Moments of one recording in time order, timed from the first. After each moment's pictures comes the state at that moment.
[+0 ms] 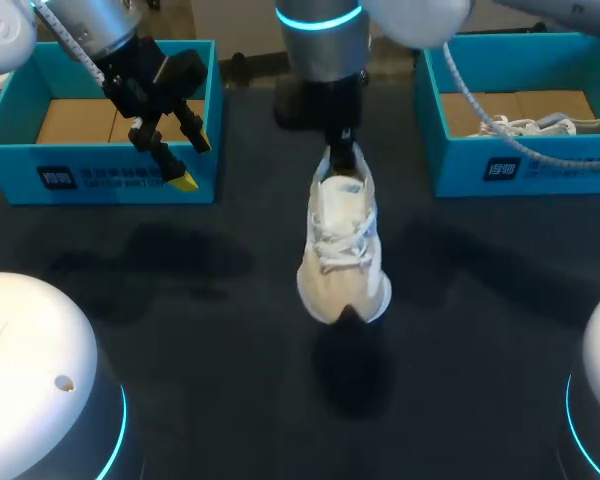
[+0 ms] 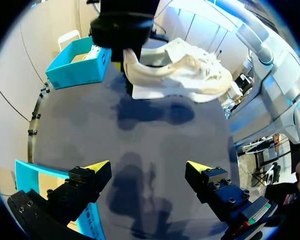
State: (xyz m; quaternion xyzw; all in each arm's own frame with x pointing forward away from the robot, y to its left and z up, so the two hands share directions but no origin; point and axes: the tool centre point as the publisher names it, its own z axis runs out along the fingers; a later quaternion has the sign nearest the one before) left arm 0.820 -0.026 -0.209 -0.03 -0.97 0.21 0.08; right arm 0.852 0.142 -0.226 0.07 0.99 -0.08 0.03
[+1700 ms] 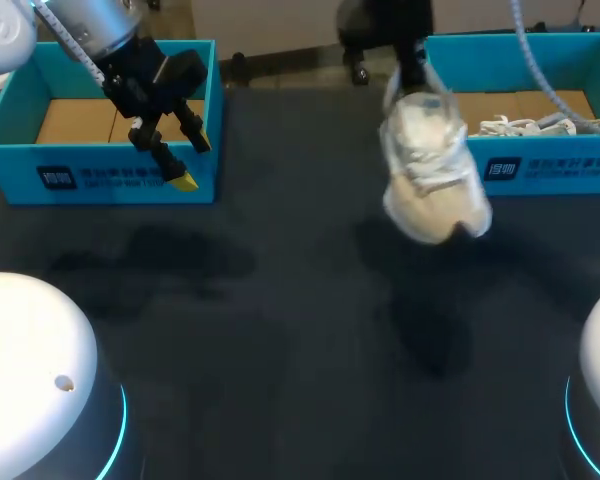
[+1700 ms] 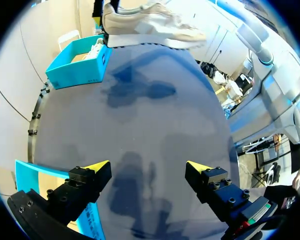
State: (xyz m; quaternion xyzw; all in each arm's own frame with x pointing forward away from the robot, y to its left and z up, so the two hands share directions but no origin) left arm 0.820 -0.026 -0.209 -0.03 -0.97 0.21 0.08; right arm 0.922 0.039 -0.138 0.01 0.99 -0.11 0.08
